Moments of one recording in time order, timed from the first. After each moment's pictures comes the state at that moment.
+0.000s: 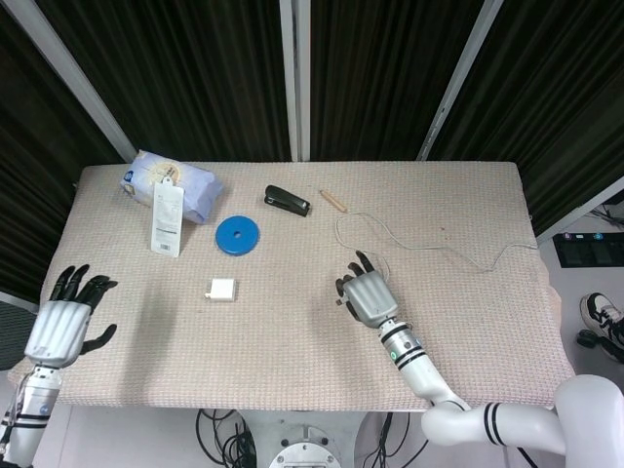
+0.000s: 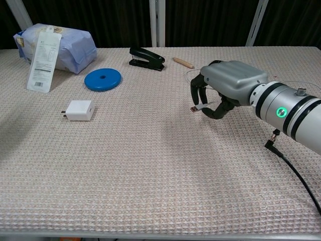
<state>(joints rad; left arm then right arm) -0.21 -1.17 -0.07 -1.61 1.54 1.37 0.15 0.73 -1.68 0.13 -1.54 -1.08 1.10 -0.61</state>
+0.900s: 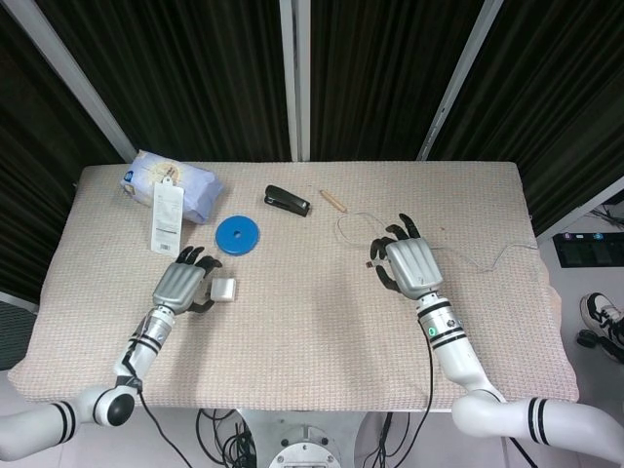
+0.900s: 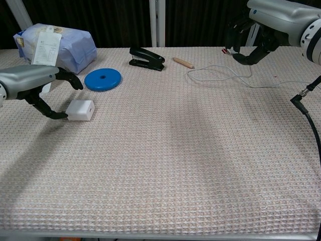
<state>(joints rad) -0.60 -1.55 -0.18 -1.39 1.15 0.91 0.32 0.69 -1.46 0.25 -1.73 -1.02 1.16 -0.51</state>
